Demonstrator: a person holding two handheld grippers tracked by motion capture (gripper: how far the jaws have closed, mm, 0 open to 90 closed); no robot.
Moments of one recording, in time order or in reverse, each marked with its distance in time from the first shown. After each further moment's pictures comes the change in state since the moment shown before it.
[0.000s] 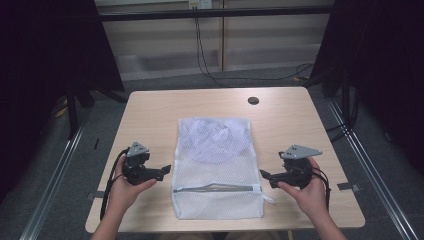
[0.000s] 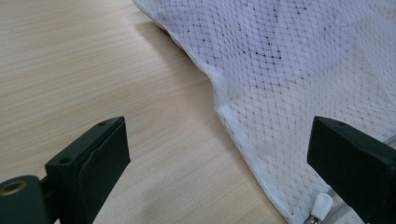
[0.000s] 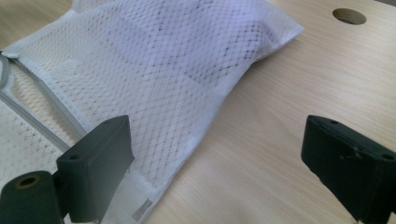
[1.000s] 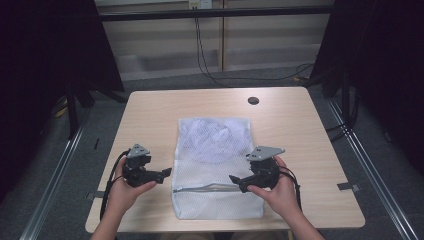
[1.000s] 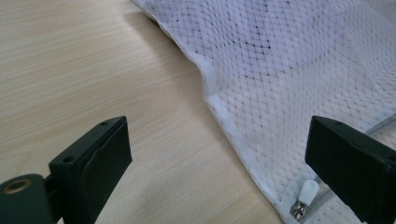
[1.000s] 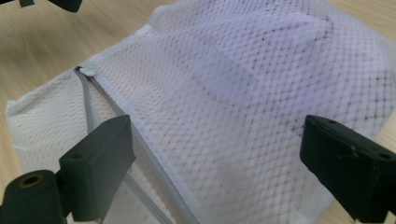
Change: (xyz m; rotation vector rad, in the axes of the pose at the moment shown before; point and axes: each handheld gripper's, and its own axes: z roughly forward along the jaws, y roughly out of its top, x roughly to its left) left arm -0.002 -0.002 -0.003 0.031 -0.025 -0.001; right arm 0.061 0.036 0.040 0.014 0.148 -0.083
